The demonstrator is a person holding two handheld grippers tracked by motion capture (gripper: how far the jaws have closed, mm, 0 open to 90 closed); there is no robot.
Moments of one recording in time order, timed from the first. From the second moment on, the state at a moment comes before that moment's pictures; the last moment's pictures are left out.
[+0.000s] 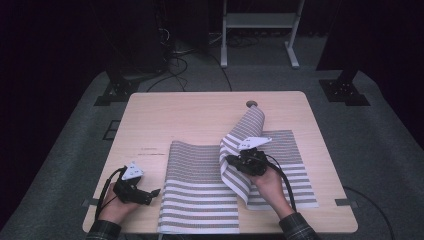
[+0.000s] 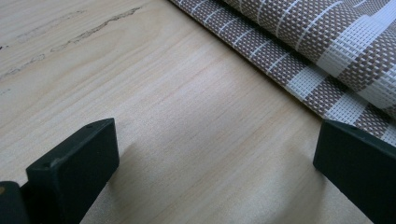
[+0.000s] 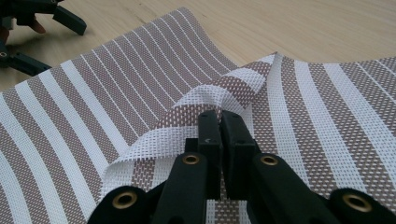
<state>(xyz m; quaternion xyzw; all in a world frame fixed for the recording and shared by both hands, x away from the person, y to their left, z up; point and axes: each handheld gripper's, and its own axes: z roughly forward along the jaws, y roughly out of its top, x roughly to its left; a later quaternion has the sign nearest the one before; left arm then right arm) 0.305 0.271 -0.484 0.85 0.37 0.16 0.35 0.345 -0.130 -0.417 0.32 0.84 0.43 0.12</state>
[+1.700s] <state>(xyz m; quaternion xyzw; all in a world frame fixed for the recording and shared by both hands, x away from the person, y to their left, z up) 0.304 0.271 -0.484 0.84 0.37 0.16 0.35 0.364 -0.019 -0.413 0.25 0.86 0.45 0.08</state>
